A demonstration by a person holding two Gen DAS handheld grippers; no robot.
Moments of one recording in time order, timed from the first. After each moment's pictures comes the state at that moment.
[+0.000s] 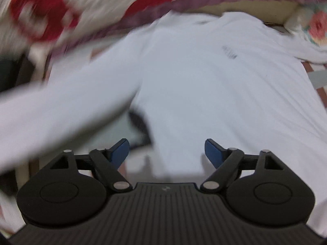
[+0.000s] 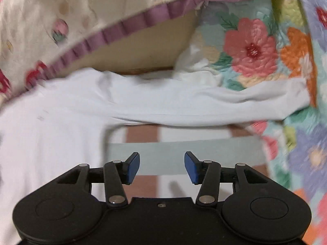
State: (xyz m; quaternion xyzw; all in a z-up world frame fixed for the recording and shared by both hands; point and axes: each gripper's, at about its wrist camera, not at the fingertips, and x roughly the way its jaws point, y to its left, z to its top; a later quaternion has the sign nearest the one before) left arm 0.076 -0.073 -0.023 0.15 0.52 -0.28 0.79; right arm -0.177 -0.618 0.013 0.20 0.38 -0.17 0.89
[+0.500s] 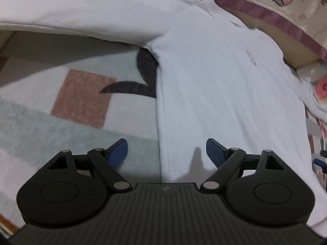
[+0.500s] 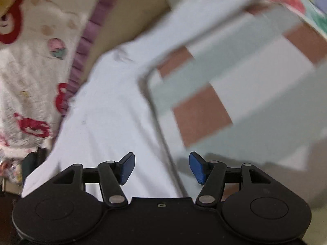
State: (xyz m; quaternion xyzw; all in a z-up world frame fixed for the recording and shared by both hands) left arm 0.068 -0.036 -0.099 -0.01 0.54 -0.27 0.80; right arm -0.197 -0.579 -0.073 0.44 0.38 -0.13 0.80
